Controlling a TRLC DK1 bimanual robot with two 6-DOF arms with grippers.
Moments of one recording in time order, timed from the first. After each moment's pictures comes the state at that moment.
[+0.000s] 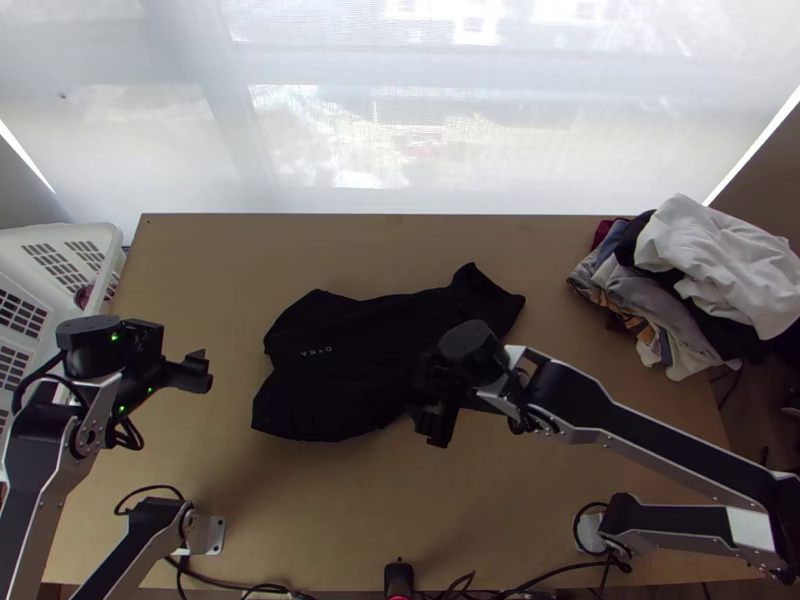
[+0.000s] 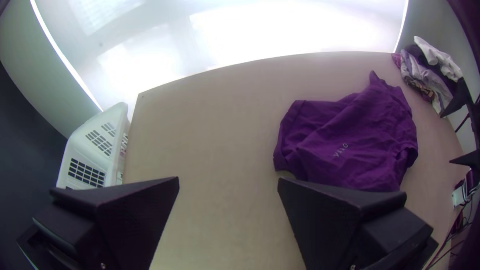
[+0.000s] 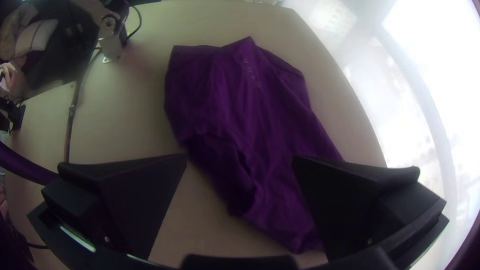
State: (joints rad) left arm -0.05 0.78 0.94 -0.86 -0.07 0.18; right arm 1.01 1.37 1.15 -0.57 -0.04 -0.37
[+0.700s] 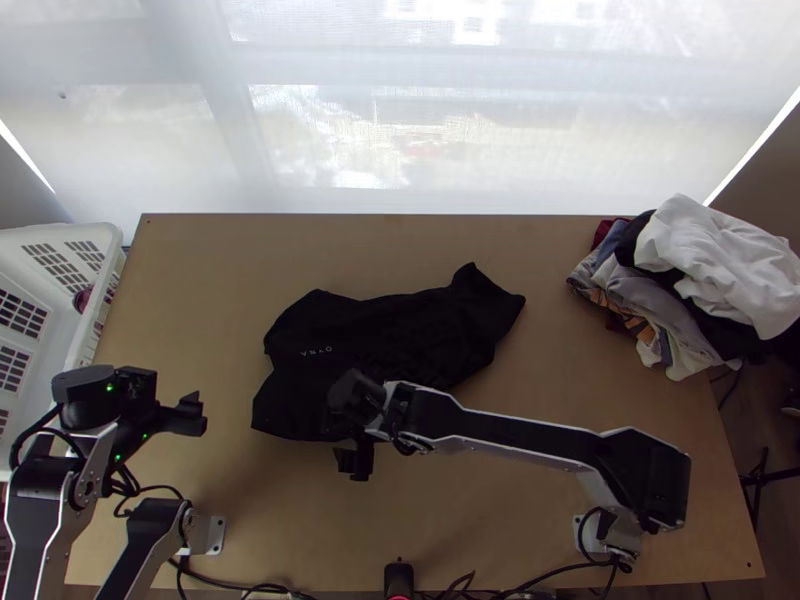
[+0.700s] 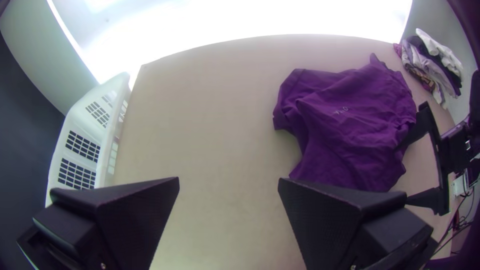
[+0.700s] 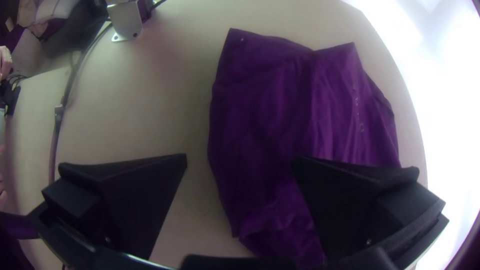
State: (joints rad) left arm 0.00 0.56 0.78 -0.98 -0.05 0.17; right arm 1.22 1.85 1.33 -0.37 -0.04 -0.34
